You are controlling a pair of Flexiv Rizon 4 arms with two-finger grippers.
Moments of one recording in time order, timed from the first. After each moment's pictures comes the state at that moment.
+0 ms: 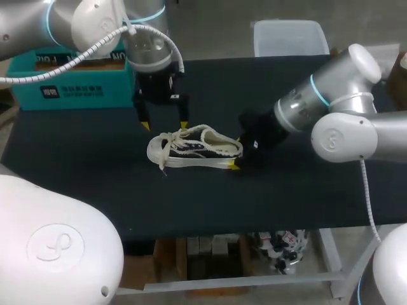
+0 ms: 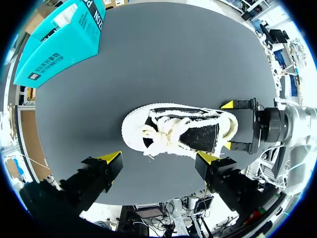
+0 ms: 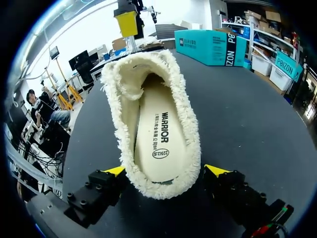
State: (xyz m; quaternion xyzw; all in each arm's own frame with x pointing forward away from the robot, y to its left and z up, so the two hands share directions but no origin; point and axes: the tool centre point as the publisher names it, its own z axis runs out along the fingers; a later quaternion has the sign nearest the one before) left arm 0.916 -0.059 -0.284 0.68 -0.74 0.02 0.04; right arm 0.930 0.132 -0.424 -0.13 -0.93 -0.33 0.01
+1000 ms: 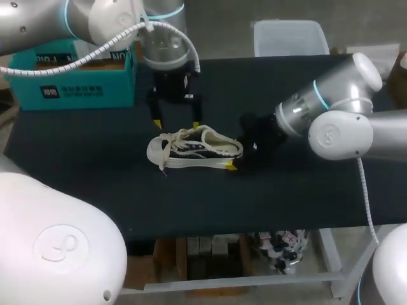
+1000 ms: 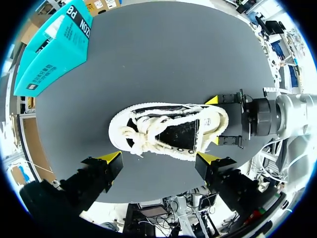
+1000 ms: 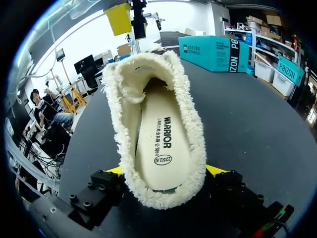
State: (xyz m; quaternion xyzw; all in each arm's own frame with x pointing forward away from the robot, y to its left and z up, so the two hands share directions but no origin) left arm 0.910 -0.094 -0.276 0.65 -0.76 0.01 0.03; right arm 0.931 0.141 -0.431 -0.11 -0.92 -0.37 0.02
